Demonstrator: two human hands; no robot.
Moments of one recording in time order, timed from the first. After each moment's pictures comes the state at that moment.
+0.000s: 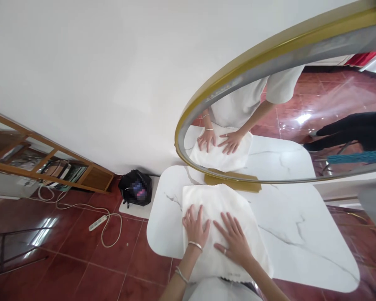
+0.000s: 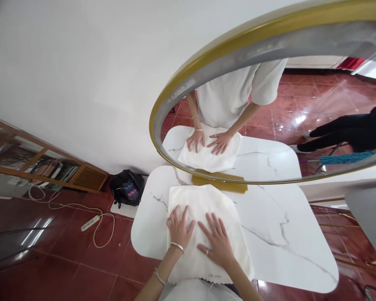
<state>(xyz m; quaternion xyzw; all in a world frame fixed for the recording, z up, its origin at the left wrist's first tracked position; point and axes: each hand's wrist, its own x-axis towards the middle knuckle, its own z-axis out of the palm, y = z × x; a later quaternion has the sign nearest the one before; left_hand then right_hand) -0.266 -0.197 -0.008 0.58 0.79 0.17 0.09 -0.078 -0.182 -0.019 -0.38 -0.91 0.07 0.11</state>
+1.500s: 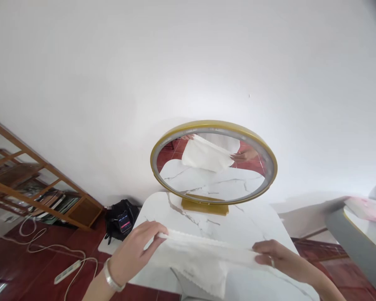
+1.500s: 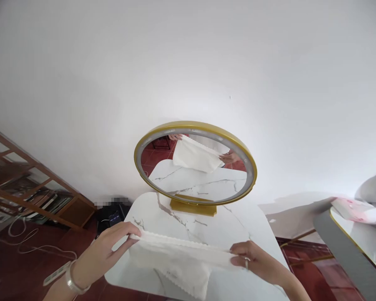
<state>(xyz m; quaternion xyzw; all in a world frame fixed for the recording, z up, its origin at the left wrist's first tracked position) -0.288 -0.205 0.289 0.78 0.56 0.24 0.12 0.110 -0.112 0.186 -0.44 -0.76 0.47 0.11</state>
